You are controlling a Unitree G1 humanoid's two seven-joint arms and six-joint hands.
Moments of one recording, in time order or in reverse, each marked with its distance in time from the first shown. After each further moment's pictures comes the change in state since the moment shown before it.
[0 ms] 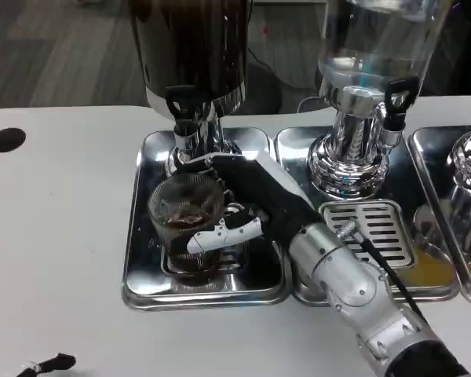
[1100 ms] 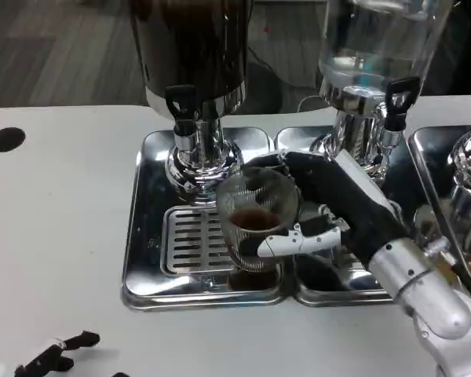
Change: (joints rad) left arm -0.114 0.004 -0.047 0.042 0.000 0.008 -0.029; right arm 0.323 -0.182 -0.109 -0.540 0.074 0.114 0.138
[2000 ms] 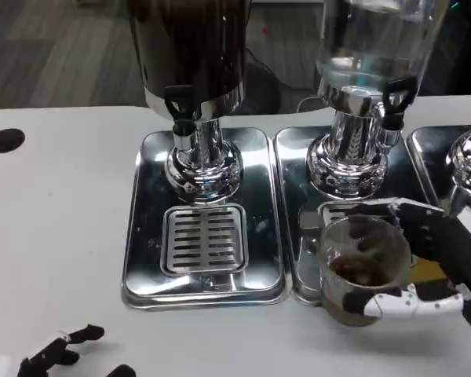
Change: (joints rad) left arm -0.036 0.003 -0.009 0.028 -0.010 0.004 -0.007; right arm 0.419 -0.182 -0.196 -0.328 0.147 -0.032 0.090
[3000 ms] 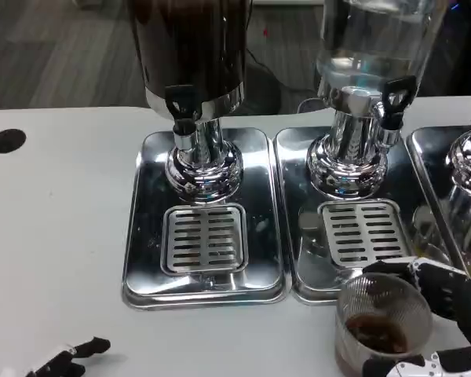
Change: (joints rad) left arm 0.050 -0.002 -0.014 -0.024 -0.001 -0.013 -0.002; right arm 0.177 0.005 -0.024 0.098 0.036 -0.252 0.027
